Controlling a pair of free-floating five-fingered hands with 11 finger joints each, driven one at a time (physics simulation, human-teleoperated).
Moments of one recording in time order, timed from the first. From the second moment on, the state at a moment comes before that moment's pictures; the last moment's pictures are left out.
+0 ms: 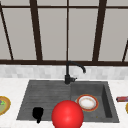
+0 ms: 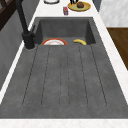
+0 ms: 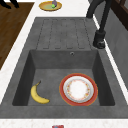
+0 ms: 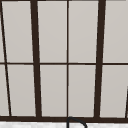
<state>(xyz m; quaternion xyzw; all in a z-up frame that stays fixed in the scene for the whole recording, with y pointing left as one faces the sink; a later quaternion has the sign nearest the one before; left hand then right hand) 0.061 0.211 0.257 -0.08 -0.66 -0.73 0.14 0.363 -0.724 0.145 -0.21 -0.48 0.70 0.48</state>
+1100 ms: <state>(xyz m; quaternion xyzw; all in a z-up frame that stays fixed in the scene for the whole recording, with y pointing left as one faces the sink) 0.061 0.211 0.257 -0.08 -0.66 -0.73 0.14 0.364 -0.657 0.239 -0.23 -0.45 0.70 0.50</state>
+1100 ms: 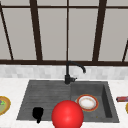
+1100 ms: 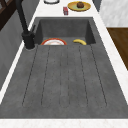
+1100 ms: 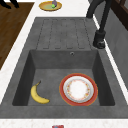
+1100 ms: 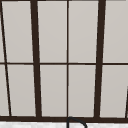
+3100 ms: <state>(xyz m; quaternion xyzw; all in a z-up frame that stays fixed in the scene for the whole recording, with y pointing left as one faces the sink) 0.061 0.211 0.257 -0.08 -0.66 -0.73 0.14 0.401 -0.472 0.249 -0.26 -0.41 0.70 0.52</state>
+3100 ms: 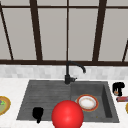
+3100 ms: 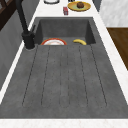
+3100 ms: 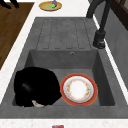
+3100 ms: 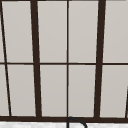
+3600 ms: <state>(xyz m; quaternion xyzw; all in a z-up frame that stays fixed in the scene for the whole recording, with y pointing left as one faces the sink) 0.061 0.211 0.257 -0.08 -0.66 -0.73 0.14 0.411 -0.401 0.234 -0.27 -0.41 0.70 0.52</state>
